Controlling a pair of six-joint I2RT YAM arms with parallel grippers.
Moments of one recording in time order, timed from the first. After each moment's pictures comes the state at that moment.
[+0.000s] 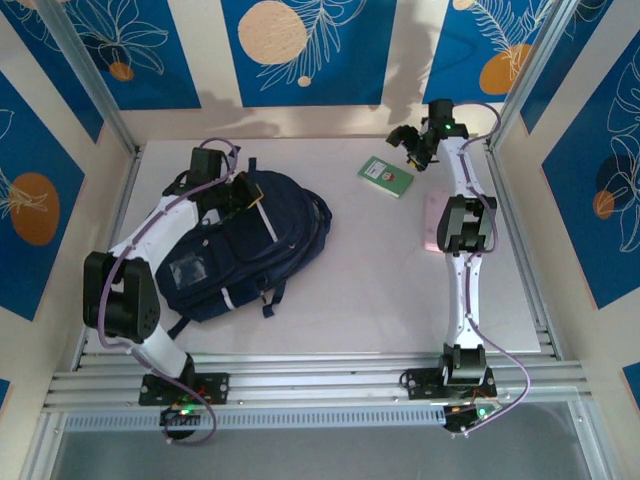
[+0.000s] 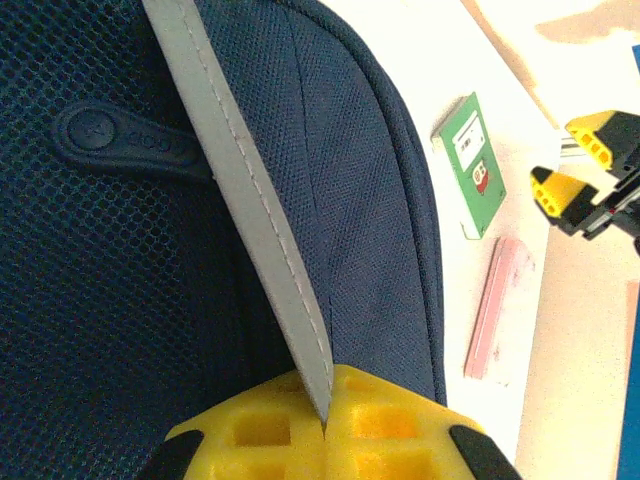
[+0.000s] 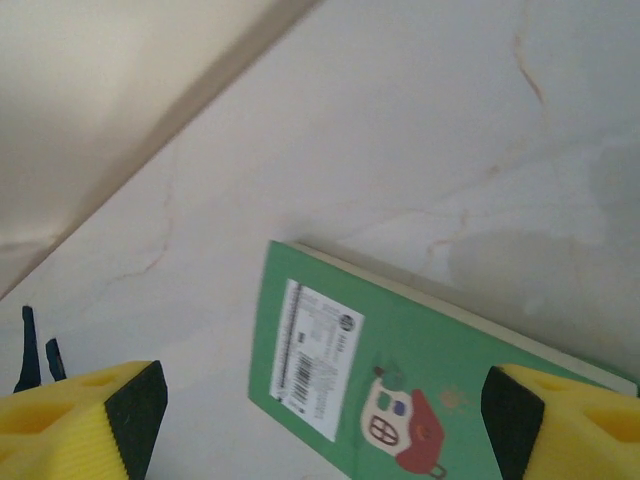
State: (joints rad) left arm -0.21 1.64 1.29 -0.44 0.43 -0.81; right arm -0.02 2.64 2.58 -0.91 -0.42 0.63
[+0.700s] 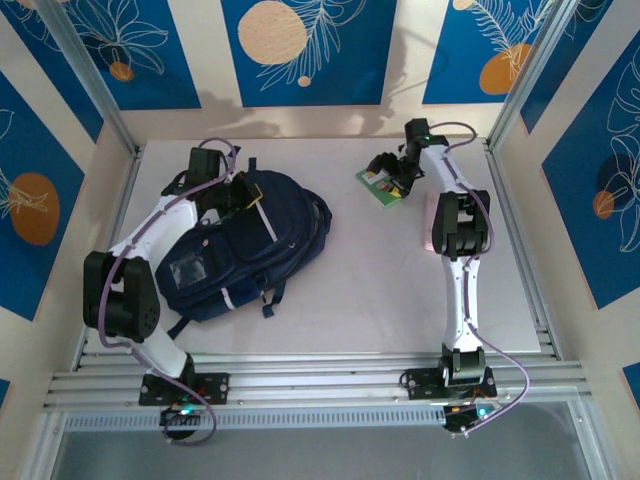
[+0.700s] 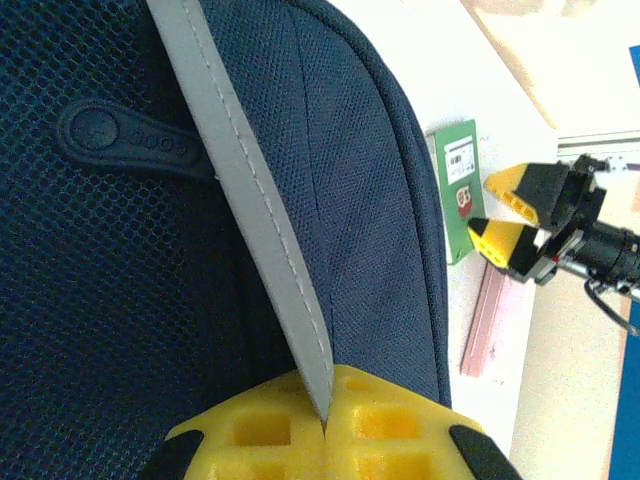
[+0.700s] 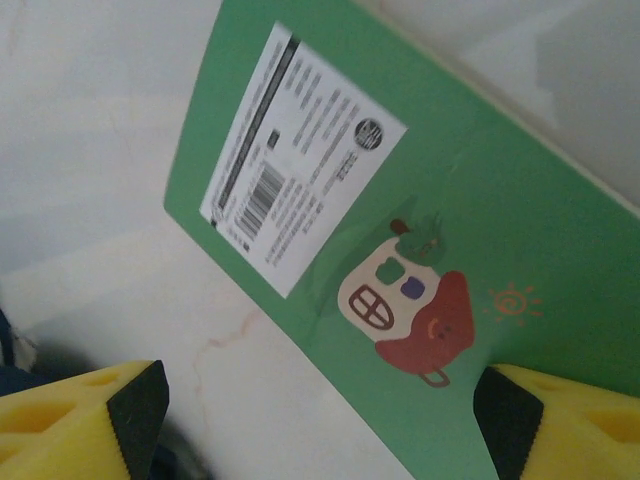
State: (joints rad) left arm -0.20 1.65 1.29 -0.44 0.44 -0.81; right arm 0.08 2.45 2.17 -0.94 -0.42 0.60
